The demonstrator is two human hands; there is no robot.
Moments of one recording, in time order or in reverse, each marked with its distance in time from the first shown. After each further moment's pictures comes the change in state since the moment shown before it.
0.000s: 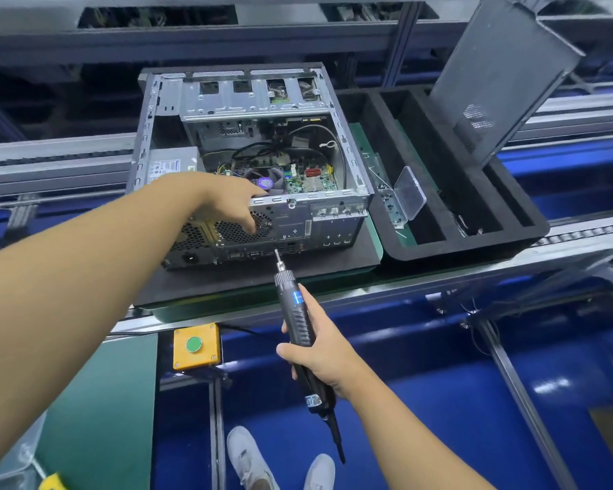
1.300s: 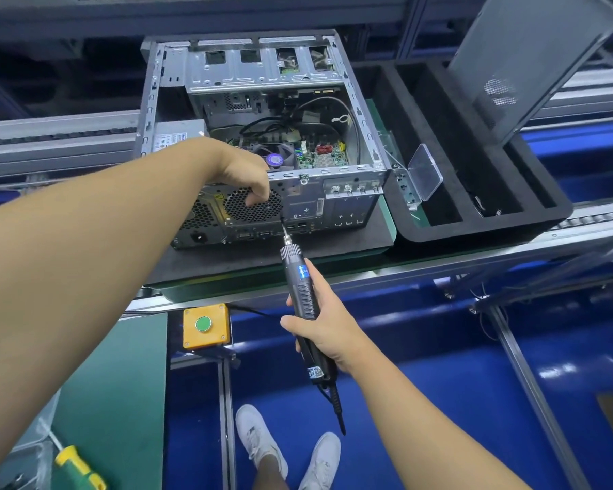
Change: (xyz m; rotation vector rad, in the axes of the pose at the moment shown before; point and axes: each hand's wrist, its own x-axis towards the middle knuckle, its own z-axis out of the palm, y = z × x) left_hand -0.007 0.011 -0.008 -0.104 -0.107 -0.030; right_hand 0.014 -0.001 0.007 0.000 0.017 -0.007
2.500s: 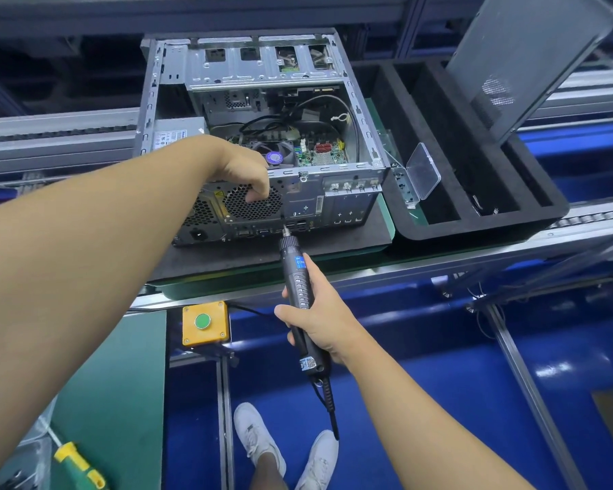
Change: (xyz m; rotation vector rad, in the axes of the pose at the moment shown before) left_hand -0.009 0.006 0.000 -0.044 0.035 -0.017; right_hand 0.001 -0.014 0.008 0.098 0.022 0.083
